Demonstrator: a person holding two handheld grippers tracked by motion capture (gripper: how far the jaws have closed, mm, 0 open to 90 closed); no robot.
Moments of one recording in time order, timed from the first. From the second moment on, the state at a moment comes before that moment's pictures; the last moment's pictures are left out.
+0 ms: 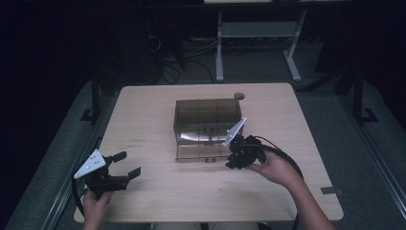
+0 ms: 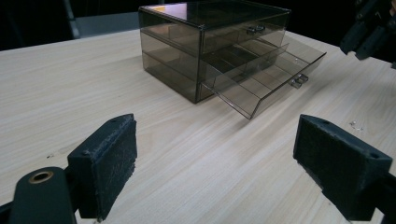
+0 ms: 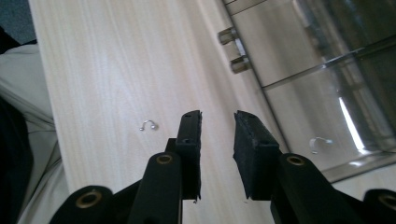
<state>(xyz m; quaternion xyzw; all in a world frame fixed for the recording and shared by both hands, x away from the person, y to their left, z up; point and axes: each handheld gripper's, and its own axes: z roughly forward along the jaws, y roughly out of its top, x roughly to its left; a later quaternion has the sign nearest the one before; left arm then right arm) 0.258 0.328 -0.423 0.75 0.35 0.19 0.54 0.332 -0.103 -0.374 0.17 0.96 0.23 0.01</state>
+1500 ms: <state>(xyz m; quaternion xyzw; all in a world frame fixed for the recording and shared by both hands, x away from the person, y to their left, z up) 0.258 0.332 -0.423 0.74 0.35 0.19 0.54 0.300 -0.053 -0.439 0.12 0.98 0.15 -0.02</state>
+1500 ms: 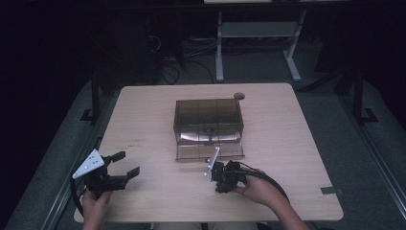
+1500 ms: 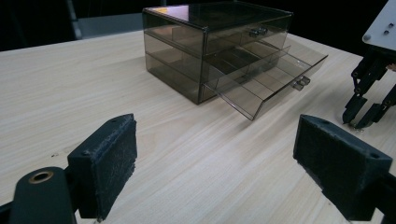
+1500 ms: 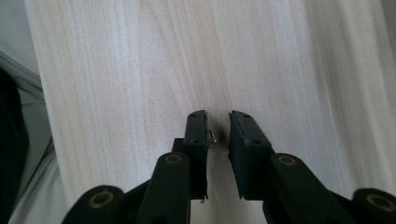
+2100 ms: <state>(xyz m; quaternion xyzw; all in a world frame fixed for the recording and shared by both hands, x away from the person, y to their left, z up) 0.259 0.332 -0.423 0.74 0.35 0.19 0.54 0.301 -0.054 -0.437 0.11 0.98 0.16 -0.02</state>
